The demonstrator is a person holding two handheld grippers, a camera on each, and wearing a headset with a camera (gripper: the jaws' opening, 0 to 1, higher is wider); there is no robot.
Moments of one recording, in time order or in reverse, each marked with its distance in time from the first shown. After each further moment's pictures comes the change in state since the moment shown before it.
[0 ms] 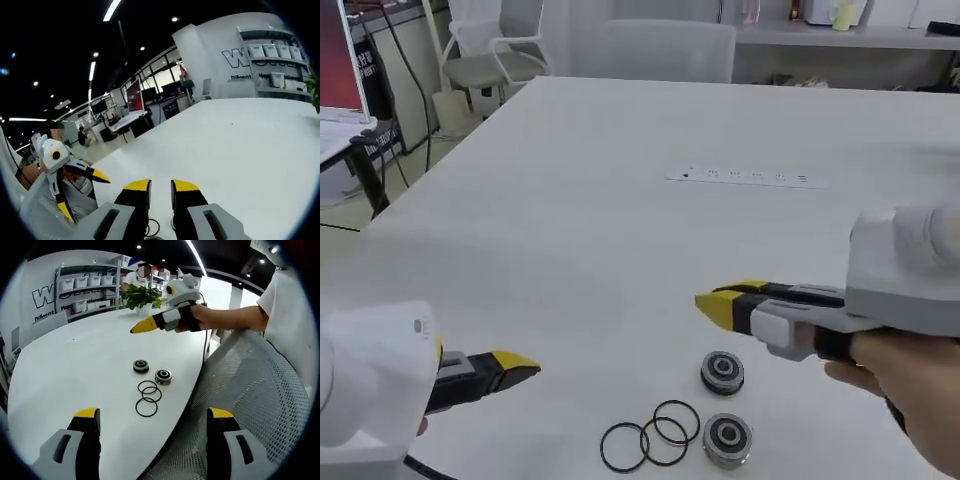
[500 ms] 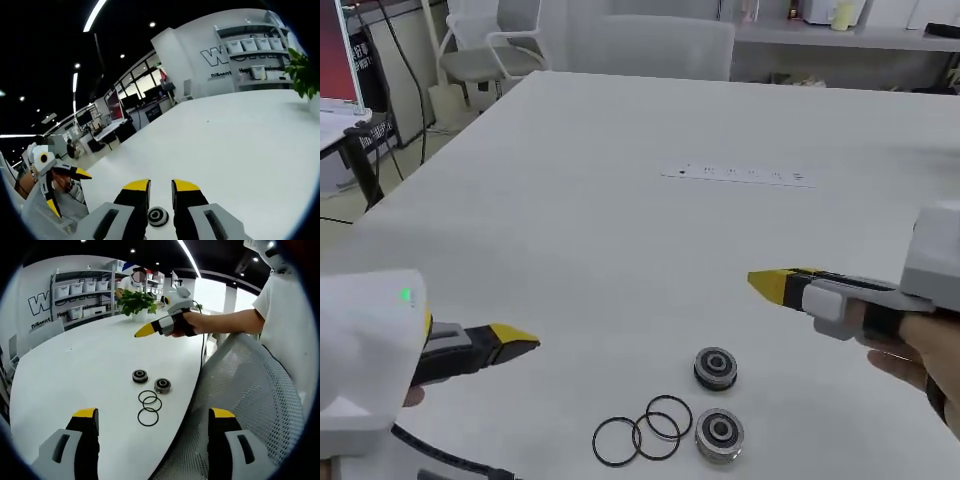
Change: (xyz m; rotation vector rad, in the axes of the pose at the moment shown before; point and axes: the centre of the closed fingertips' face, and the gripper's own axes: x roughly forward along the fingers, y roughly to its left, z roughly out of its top) left arm -0.007 0.003 0.030 0.058 -0.052 -0.021; right arm -0.025 -0.048 -0.005 0.102 -0.025 -0.112
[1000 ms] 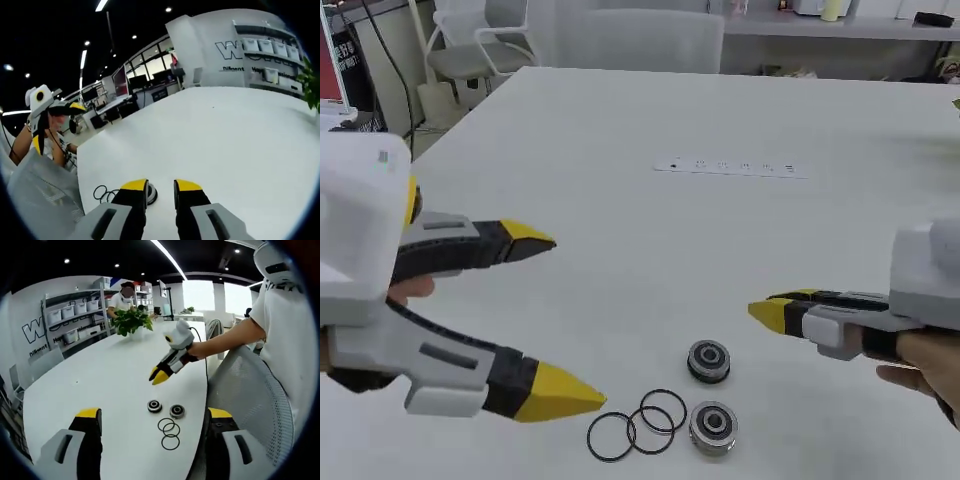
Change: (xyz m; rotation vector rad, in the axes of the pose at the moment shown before) left arm -0.004 0.027 0.075 0.173 -0.067 0.009; right arm 0.003 -0.009 -0.048 -0.162 0.167 0.046
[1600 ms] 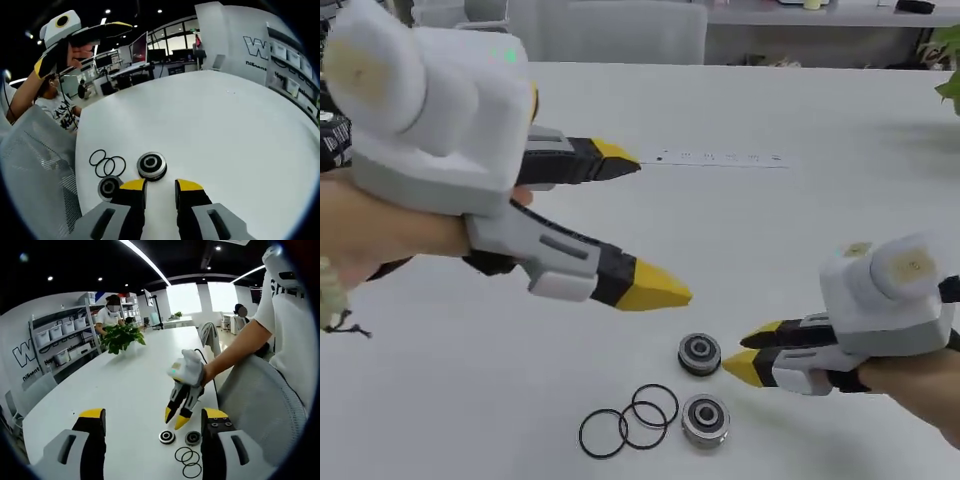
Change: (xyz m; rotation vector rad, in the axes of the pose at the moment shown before) left arm 0.069 0.011 0.059 0.131 -0.092 -0.066; right arm 0.017 0.010 -0.050 -0.176 0.212 0.057
